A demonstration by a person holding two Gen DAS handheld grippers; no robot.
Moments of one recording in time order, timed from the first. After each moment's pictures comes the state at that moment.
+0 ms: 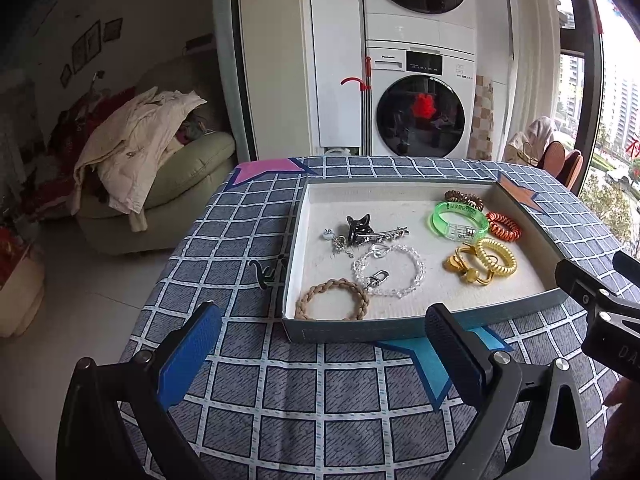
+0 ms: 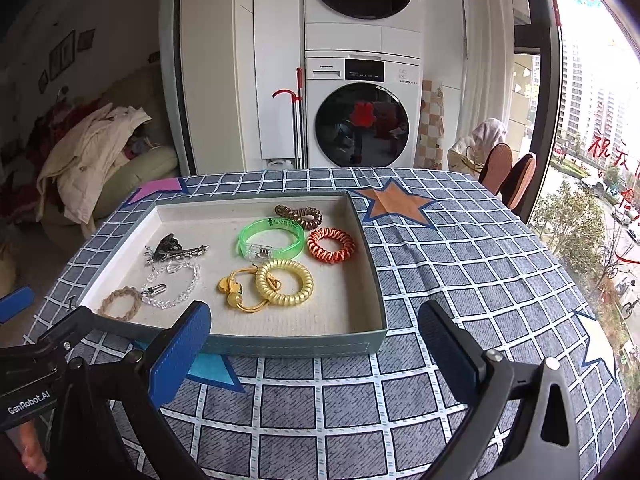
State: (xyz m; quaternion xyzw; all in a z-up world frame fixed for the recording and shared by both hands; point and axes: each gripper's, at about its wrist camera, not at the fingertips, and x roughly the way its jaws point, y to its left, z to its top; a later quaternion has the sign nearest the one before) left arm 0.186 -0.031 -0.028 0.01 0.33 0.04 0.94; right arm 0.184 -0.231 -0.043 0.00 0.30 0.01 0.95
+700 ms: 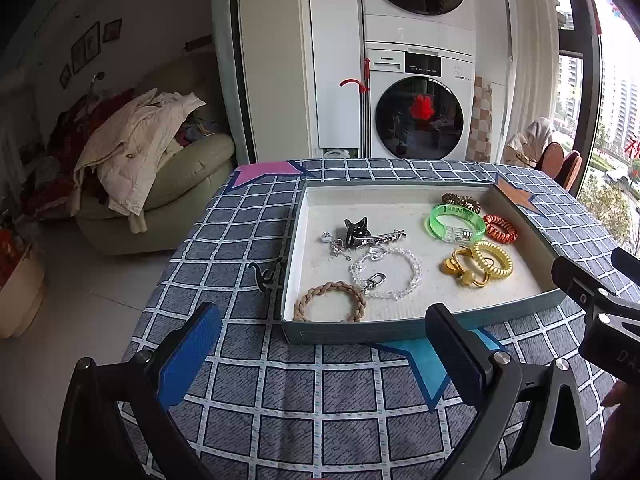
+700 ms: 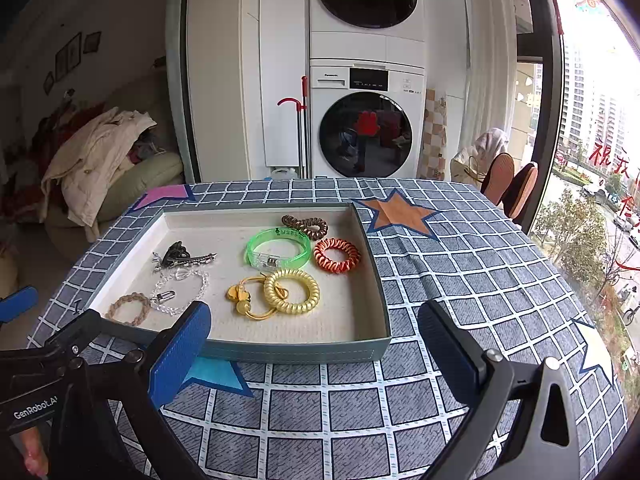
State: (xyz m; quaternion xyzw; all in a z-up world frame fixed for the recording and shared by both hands) left arm 0.187 -0.032 -0.024 0.01 0.33 0.04 0.94; right arm 0.180 -0.226 -0.036 0.00 0.29 0.01 0.96
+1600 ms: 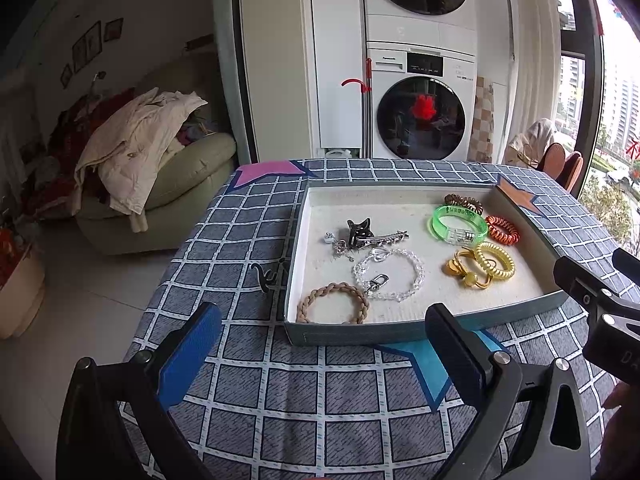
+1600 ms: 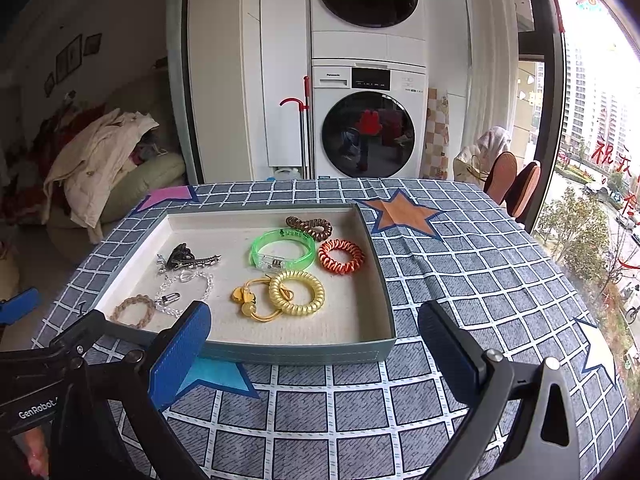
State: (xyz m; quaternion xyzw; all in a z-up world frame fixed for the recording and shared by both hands) left arm 0.188 -0.031 -0.025 0.00 0.33 0.04 0.94; right arm 0.180 -0.225 -0.035 0.00 0.29 0.02 0.96
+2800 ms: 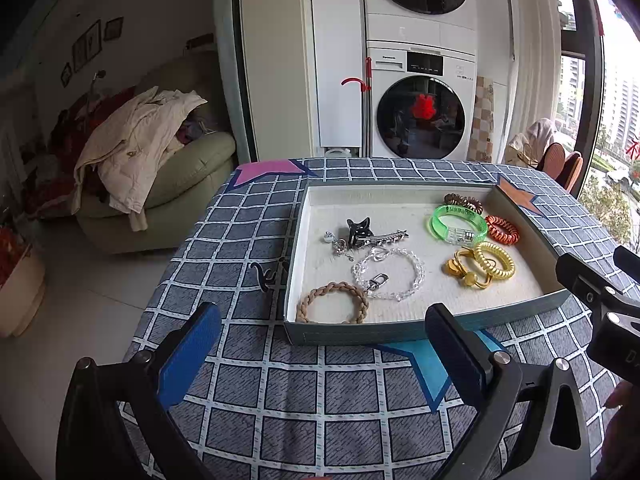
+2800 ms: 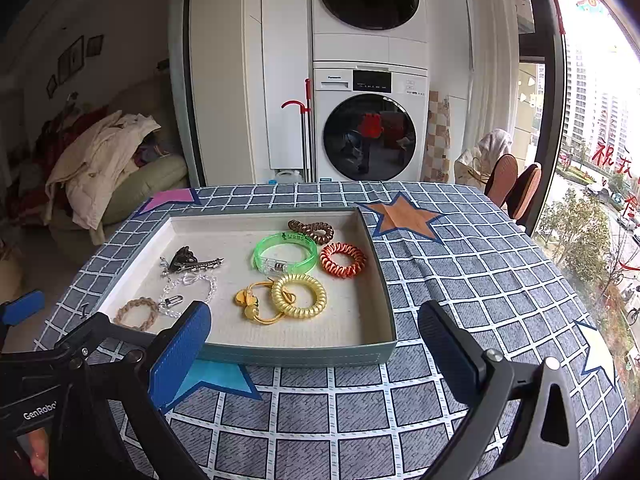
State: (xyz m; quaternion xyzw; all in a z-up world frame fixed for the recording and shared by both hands) left arm 0.189 -0.030 -0.025 0.00 0.33 0.04 0.94; right arm 0.180 -0.224 -0.031 0.00 0.29 0.02 0.96
